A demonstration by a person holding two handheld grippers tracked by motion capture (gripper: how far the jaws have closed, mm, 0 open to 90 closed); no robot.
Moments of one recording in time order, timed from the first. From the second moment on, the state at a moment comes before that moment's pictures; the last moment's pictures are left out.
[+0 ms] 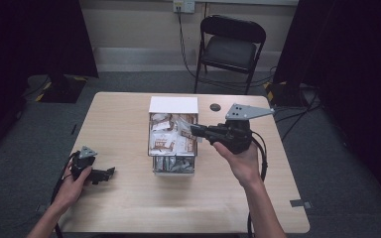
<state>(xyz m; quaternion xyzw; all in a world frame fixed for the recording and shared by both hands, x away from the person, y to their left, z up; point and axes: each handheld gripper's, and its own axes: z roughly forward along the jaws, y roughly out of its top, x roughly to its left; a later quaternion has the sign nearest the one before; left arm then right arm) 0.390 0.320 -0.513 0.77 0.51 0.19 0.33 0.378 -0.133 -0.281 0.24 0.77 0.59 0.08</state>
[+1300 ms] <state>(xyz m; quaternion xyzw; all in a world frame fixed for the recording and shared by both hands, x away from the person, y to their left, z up) 0.390 0.321 -0.513 0.77 0.50 0.19 0.33 0.384 -0.188 -0.294 0.30 0.76 0.57 0.13</state>
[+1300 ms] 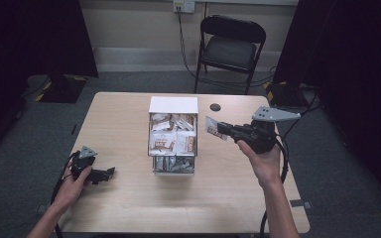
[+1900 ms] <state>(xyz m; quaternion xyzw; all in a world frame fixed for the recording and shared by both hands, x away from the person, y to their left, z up) 0.390 0.321 -0.513 0.77 0.51 0.19 0.33 0.400 -0.180 -0.335 0.32 0.78 0.52 0.12</state>
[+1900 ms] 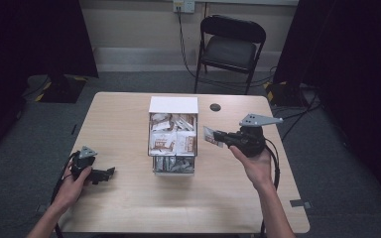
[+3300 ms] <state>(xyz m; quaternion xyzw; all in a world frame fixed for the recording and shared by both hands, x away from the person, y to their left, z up) 0.390 0.321 -0.513 0.77 0.51 0.19 0.33 0.456 -0.176 -0.452 0.41 0.81 0.43 0.05</state>
